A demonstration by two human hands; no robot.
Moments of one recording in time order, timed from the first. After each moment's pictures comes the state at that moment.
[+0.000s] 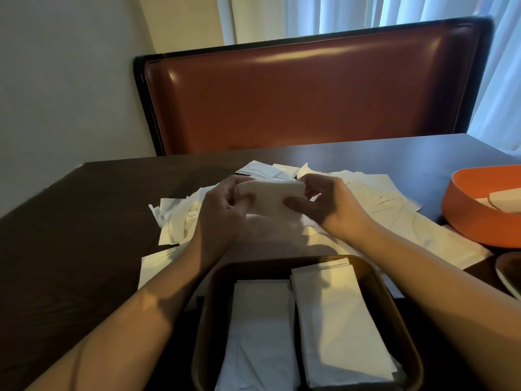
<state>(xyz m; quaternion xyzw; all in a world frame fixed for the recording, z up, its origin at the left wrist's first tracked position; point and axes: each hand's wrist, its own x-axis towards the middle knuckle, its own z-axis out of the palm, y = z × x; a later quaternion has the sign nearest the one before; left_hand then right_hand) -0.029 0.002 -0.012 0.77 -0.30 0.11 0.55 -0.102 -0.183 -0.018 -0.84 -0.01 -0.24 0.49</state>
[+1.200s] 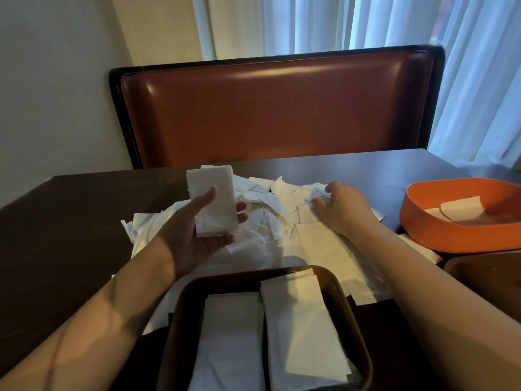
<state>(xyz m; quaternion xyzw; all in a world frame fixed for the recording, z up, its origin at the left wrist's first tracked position) -0.039 0.009 0.017 0.51 -0.13 -0.32 0.79 -0.110 -0.252 -0.016 -0.92 0.29 -0.18 0.20</state>
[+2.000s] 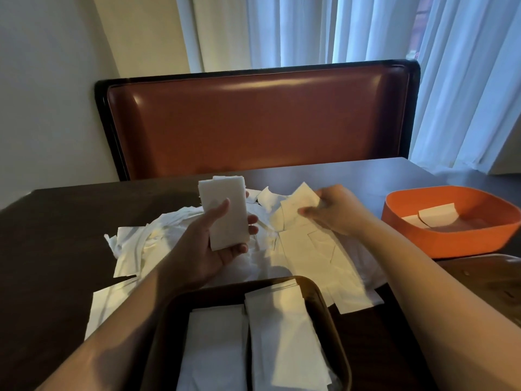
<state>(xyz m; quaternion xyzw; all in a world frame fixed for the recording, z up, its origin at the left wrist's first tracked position) -0.048 -0.023 0.004 0.50 -0.22 -0.35 0.76 -0.130 -0.269 0.007 -0.92 0.19 -0.15 0.31</state>
